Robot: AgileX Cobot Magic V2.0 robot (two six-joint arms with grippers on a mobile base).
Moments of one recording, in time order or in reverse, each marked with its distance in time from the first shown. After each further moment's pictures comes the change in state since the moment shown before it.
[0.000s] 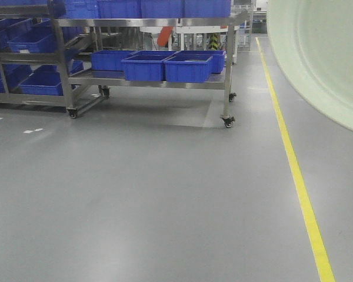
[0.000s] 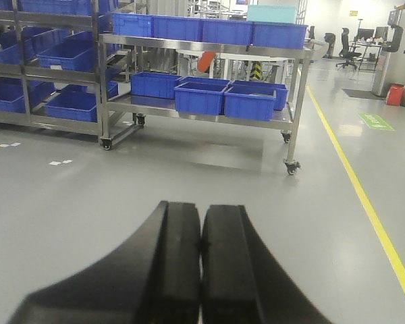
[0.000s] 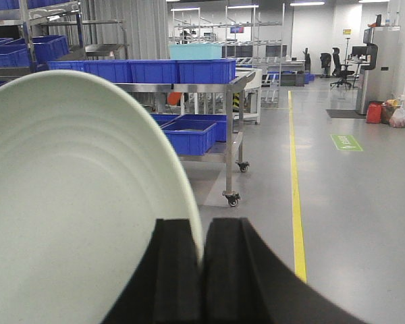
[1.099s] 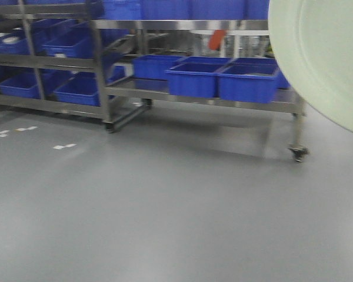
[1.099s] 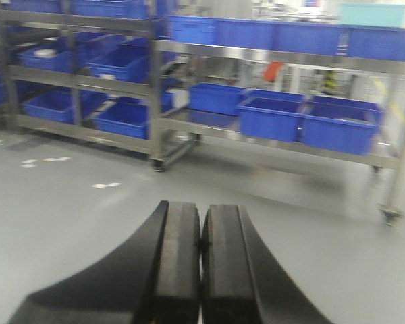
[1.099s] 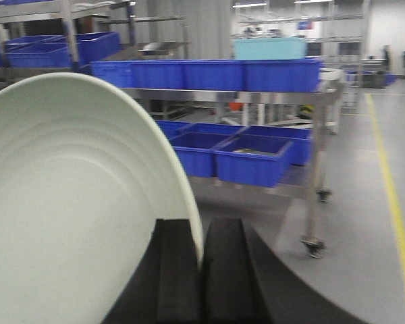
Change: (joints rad) left arm 0.000 0.000 0.000 0.000 0.000 0.000; right arm 0.000 0.000 0.000 0.000 0.000 0.000
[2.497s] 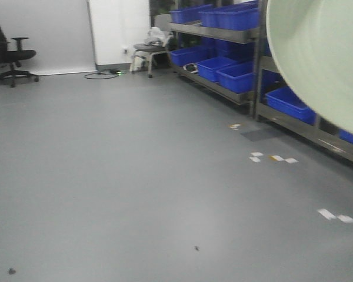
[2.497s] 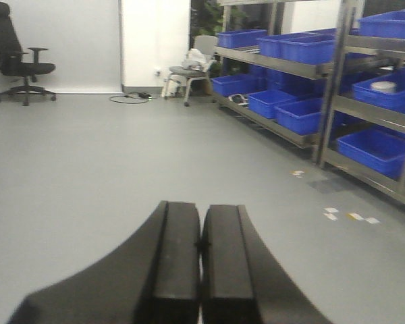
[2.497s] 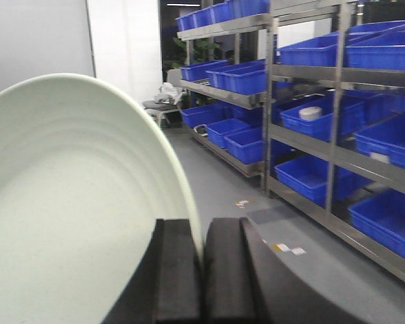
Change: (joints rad) left arm 0.000 0.000 0.000 0.000 0.000 0.000; right arm 0.000 0.000 0.000 0.000 0.000 0.000
